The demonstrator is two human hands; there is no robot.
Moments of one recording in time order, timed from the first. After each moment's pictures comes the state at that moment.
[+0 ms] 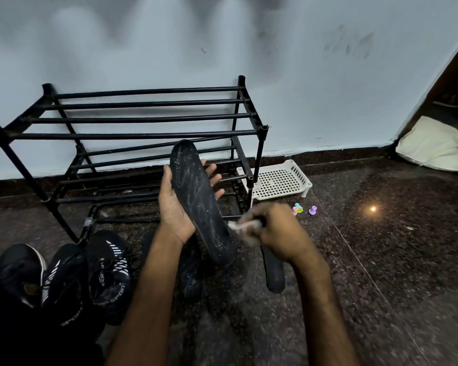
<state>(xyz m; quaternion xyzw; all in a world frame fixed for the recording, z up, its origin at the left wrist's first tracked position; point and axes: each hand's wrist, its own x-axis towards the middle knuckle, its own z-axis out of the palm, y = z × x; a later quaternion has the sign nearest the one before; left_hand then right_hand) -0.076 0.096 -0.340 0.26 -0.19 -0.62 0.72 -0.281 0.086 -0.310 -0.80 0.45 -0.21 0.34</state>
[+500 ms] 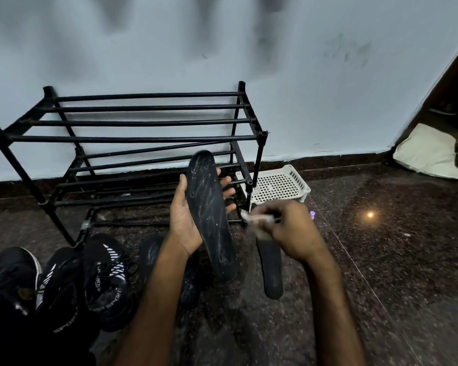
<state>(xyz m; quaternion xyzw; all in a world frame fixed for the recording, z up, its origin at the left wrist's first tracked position) -0.094 0.100 -0.348 0.24 -0.21 -0.66 0.68 -0.294 0.080 -0.298 -0.75 0.47 -0.27 0.37</state>
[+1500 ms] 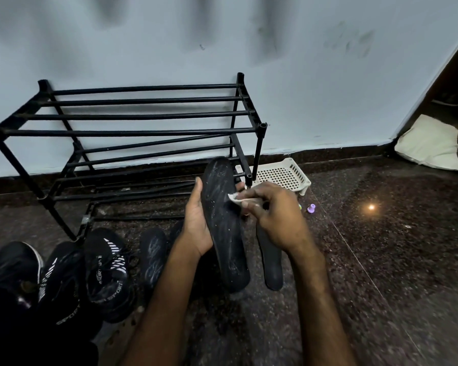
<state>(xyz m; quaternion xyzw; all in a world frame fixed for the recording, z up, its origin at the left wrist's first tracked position) -0.117 0.094 -0.359 0.26 -0.17 -0.71 0.63 -0.276 0.076 -0.298 -0.80 0.42 -0.33 0.27</state>
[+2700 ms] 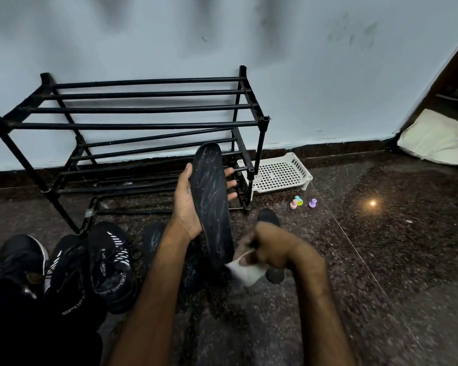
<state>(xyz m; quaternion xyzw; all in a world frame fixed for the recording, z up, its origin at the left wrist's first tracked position) -0.093 0.096 -0.353 0.29 -0.23 -0.64 0.68 -0.281 0.093 -0.330 -0.83 0.39 0.08 0.40</state>
